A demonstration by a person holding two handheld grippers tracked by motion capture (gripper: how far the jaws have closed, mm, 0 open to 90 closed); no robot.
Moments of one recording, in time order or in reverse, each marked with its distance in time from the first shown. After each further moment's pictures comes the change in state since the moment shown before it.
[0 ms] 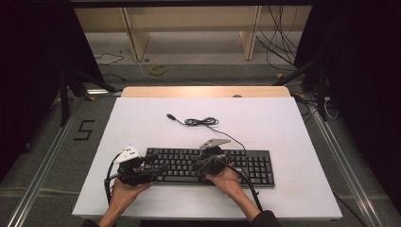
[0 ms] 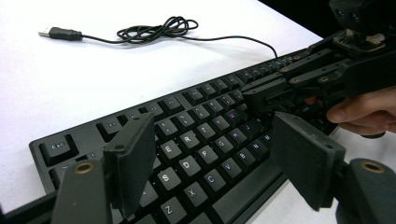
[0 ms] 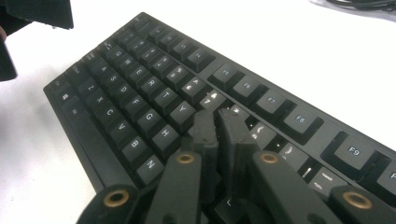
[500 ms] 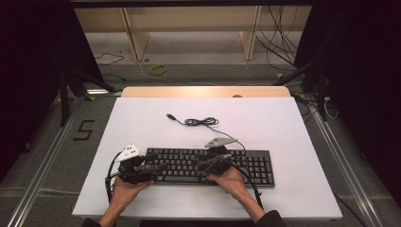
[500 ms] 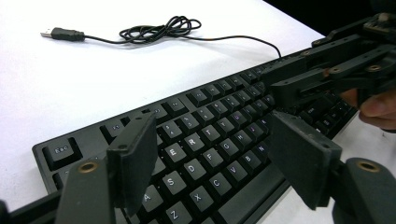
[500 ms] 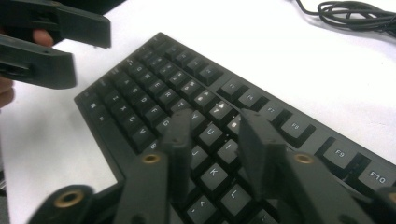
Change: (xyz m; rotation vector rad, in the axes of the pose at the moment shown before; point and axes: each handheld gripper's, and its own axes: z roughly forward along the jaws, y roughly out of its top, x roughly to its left) left arm 0.003 0.002 0.004 0.010 0.000 0.007; right arm -0.003 0.001 -0.020 -0.055 0.056 -0.002
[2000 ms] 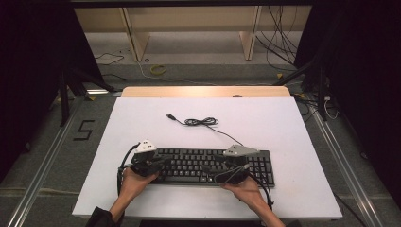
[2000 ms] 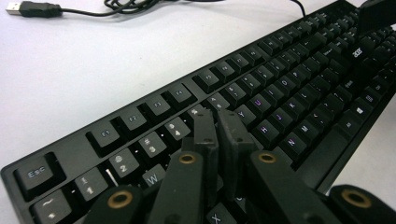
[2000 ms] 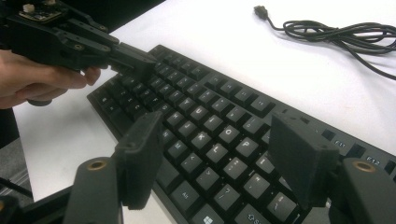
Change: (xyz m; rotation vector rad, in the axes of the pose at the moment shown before) left arm 0.002 0.010 0.038 0.168 0.022 0.075; right arm -0.002 -0.025 -0.048 -0.101 -0.029 -0.005
